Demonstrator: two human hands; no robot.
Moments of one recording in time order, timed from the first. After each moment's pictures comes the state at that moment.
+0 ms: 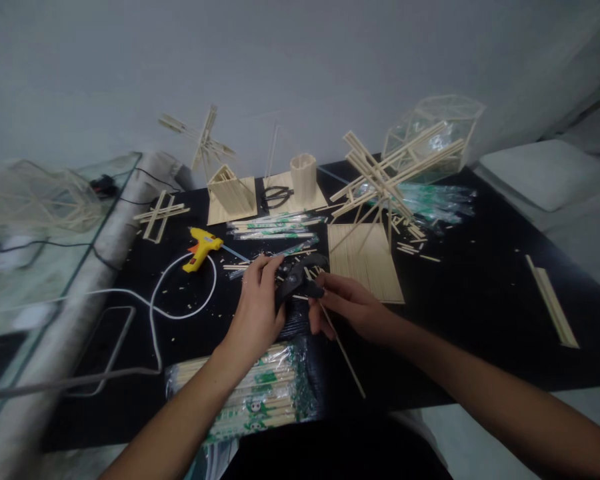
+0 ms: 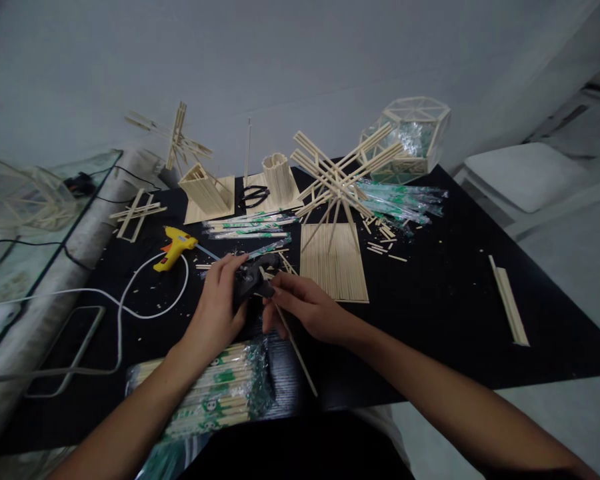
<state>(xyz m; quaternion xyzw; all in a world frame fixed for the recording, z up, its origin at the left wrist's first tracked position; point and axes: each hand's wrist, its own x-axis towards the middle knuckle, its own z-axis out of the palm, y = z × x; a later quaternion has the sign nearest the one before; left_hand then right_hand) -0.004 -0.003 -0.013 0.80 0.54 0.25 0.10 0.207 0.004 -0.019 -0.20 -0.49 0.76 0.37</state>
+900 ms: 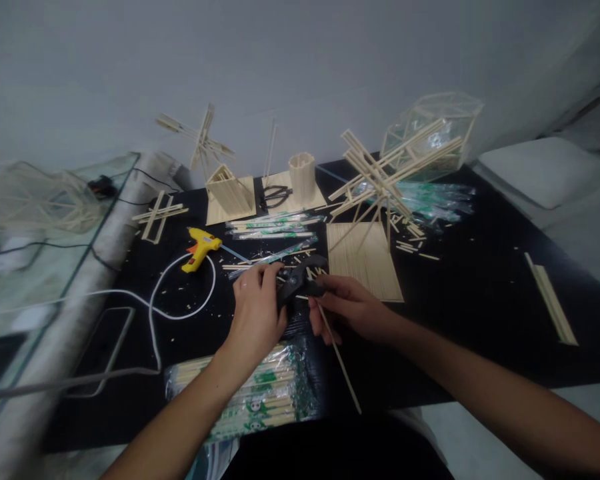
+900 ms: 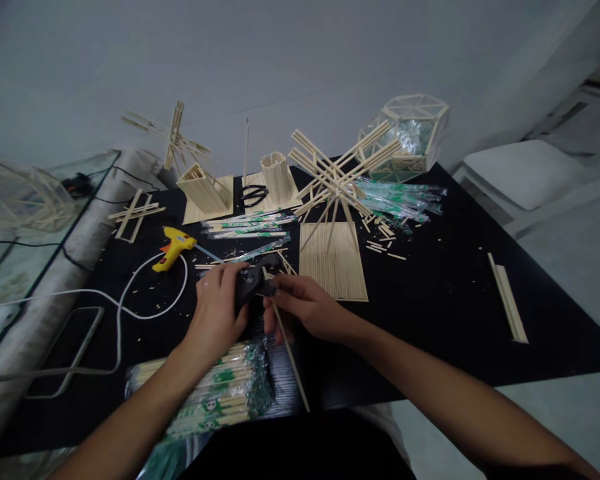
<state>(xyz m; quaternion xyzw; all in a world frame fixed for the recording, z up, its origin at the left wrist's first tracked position) 0.000 -0.008 -0.008 0.80 0.57 0.18 0.04 0.207 0.004 -0.021 -0.20 -0.44 0.80 0.35</state>
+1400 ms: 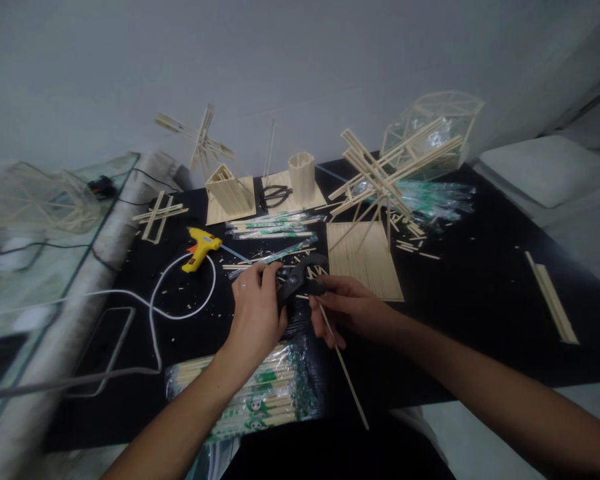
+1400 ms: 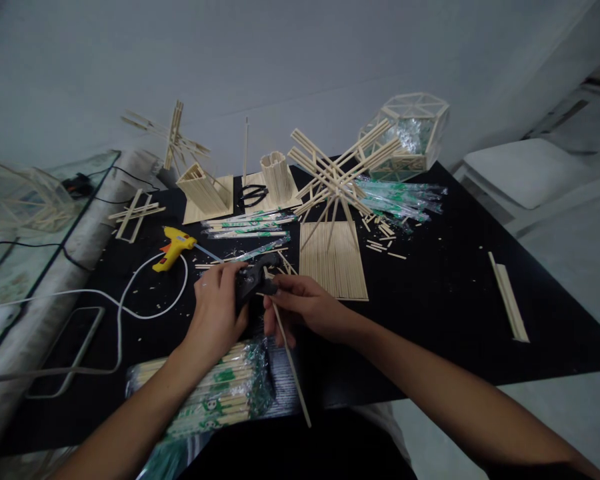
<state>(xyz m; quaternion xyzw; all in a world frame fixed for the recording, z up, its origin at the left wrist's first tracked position) 0.000 -0.008 -0.009 0.79 0.57 0.19 0.01 0.206 0.006 -0.026 -0.17 -0.39 0.84 0.32</state>
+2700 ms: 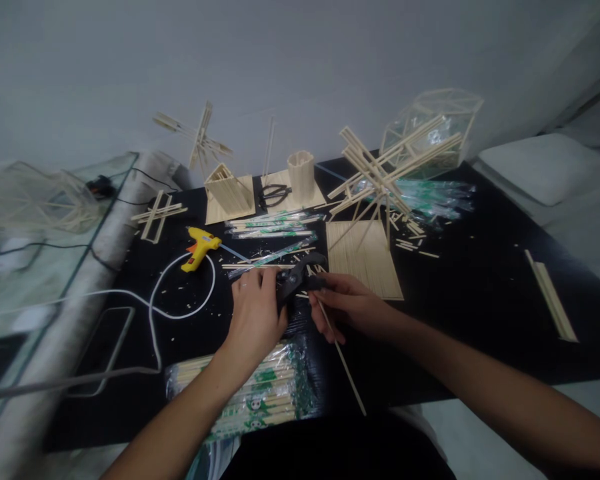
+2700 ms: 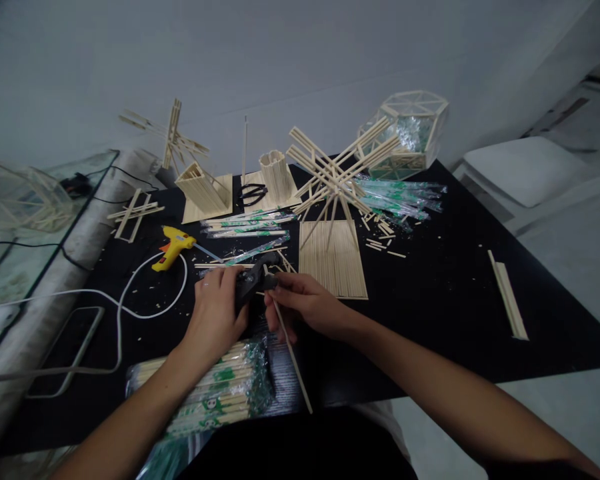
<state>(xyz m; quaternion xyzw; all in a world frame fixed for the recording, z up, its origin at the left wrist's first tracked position) 0.000 -0.010 -0.005 0.80 0.58 0.14 0.01 0.206 0.006 -0.026 -0.18 -0.41 0.82 0.34</state>
